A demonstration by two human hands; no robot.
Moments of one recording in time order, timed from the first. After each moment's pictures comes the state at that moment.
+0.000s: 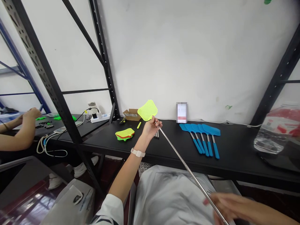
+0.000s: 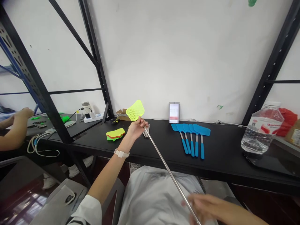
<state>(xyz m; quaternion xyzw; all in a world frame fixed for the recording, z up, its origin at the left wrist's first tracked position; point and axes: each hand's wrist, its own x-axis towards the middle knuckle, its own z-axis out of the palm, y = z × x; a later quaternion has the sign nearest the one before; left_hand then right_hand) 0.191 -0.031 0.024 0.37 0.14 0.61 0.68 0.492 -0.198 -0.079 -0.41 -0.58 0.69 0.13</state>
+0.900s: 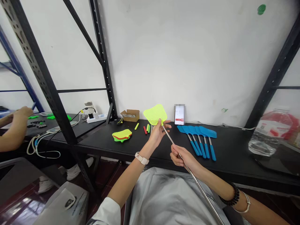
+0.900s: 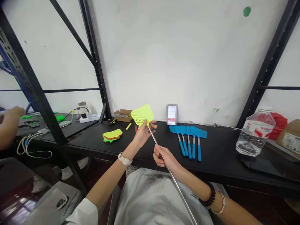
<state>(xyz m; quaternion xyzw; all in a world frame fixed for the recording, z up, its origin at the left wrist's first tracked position) 0.225 -0.040 0.007 0.48 0.16 0.61 0.61 0.362 -0.105 -0.037 -0.21 -0.58 0.69 0.39</state>
